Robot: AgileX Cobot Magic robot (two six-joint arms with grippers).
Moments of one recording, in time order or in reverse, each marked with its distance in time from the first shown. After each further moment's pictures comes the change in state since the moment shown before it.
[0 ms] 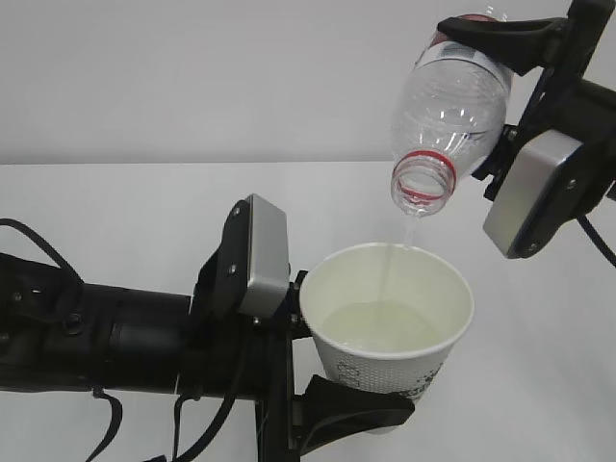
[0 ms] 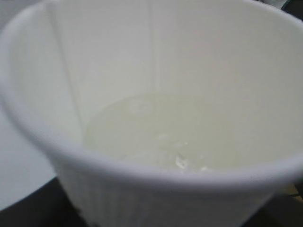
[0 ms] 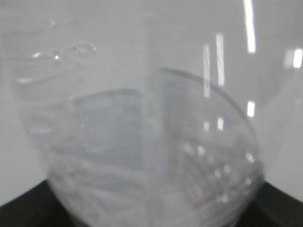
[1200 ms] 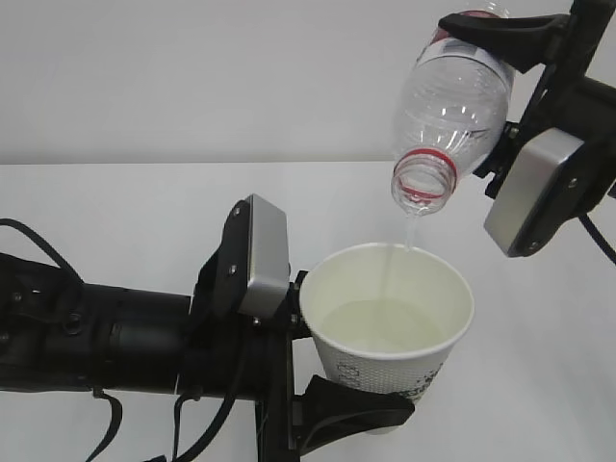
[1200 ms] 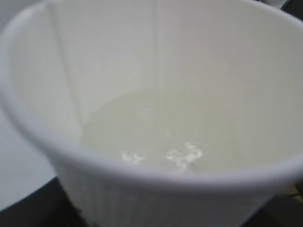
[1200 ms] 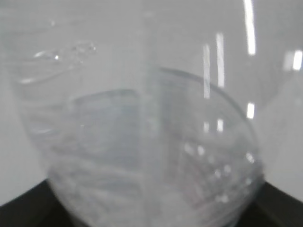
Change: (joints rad) left arm 0.000 0.000 0.000 0.000 0.000 0.000; right arm 0.000 -0.005 0.000 0.004 -0.002 -0.007
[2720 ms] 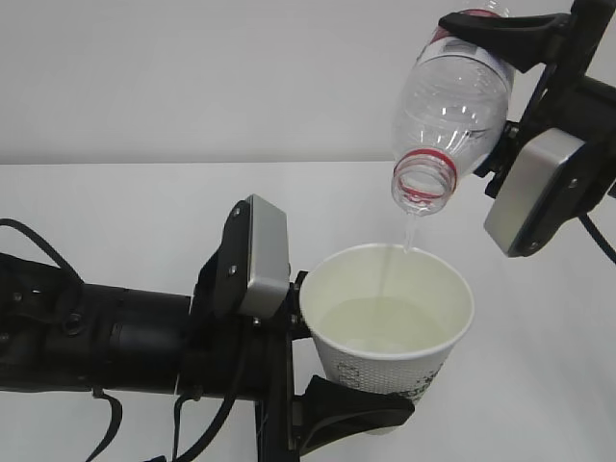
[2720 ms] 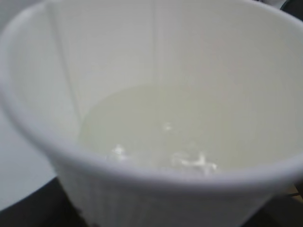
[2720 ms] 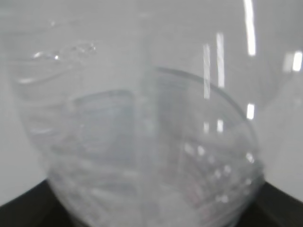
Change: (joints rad) left arm 0.000 0.000 0.000 0.002 0.000 -0.001; right arm 0.000 0.000 0.000 0.000 -0.004 -0.004
